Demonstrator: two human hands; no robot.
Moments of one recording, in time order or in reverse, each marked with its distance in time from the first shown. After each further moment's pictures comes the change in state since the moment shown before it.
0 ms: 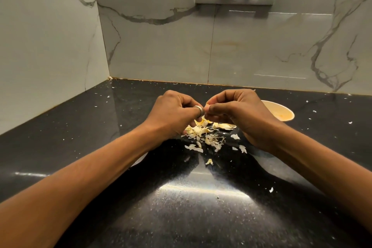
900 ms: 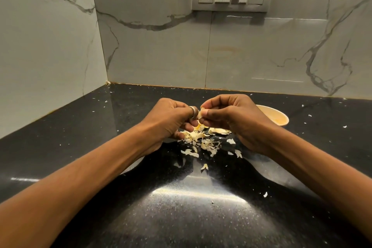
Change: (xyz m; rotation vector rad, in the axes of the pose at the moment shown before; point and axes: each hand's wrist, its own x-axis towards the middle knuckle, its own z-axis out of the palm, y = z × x) left_hand 0.000 0.006 -0.001 -0.275 -0.083 -0.227; right_hand 0.001 -0.004 -0.001 0.131 -0.056 0.057
